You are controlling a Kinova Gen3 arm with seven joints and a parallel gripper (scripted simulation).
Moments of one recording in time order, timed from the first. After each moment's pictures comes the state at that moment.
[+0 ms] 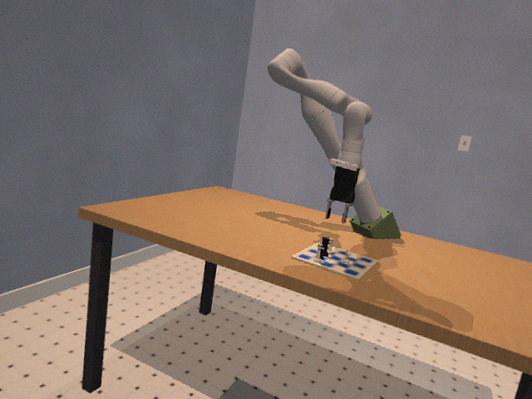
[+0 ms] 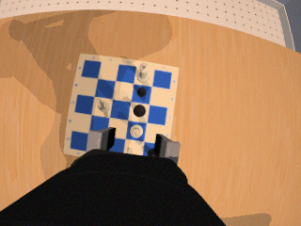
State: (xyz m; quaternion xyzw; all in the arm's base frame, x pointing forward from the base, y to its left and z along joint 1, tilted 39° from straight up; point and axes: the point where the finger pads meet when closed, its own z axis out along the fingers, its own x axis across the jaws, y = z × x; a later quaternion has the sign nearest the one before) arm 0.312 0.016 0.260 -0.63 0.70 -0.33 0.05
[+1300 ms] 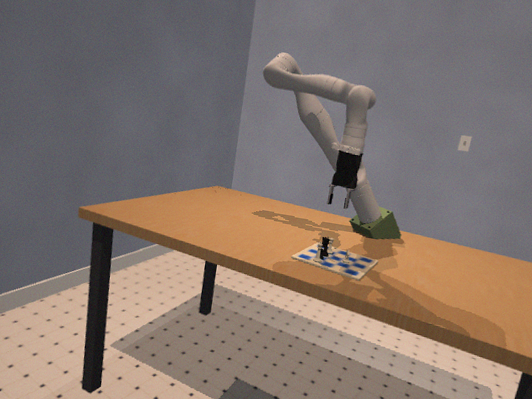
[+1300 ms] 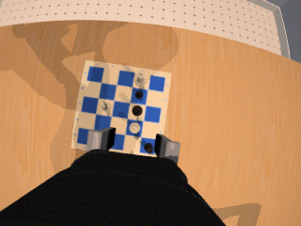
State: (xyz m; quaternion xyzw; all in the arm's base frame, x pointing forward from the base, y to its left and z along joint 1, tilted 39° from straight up) arm 0.287 0.032 0.298 -0.63 0.70 -0.33 0.05
